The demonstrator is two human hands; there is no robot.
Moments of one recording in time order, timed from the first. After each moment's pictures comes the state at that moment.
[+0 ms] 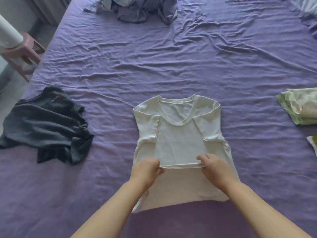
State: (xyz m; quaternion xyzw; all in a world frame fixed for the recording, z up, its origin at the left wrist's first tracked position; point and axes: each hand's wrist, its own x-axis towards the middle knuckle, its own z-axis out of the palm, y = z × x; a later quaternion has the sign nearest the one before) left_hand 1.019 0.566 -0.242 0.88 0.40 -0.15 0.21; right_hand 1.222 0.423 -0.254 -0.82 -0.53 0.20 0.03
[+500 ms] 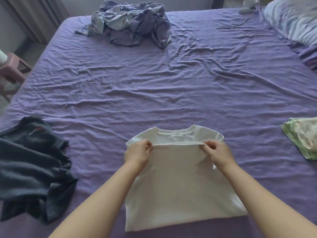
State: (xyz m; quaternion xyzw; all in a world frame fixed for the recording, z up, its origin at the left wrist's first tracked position) left_hand 1.115 0.727 -0.233 0.81 0.51 -0.03 0.29; right_hand 1.316 0.567 -0.240 -0.85 -0.25 0.29 0.37
